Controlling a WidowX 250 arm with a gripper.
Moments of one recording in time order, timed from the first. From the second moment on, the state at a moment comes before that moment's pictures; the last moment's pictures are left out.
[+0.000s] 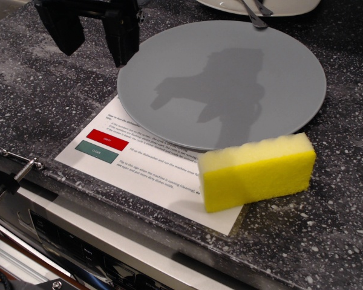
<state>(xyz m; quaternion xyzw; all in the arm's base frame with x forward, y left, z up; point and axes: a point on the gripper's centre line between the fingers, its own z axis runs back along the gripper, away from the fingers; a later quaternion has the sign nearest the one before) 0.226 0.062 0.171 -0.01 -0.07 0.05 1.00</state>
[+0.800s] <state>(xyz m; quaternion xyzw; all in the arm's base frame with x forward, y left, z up) 0.224 -0.010 0.155 -0.07 -0.05 -0.16 0.98</state>
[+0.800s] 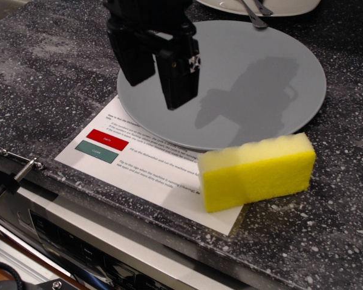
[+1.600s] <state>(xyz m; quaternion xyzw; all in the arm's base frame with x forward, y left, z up) 0.242 -0.047 0.113 -0.07 -0.03 -0.22 0.97</state>
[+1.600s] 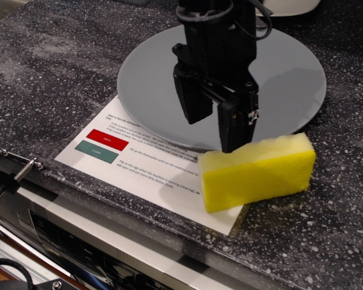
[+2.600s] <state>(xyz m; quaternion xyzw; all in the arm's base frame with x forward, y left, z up) 0.231 -0.060 0.073 -0.04 -0.02 -0.24 0.97</state>
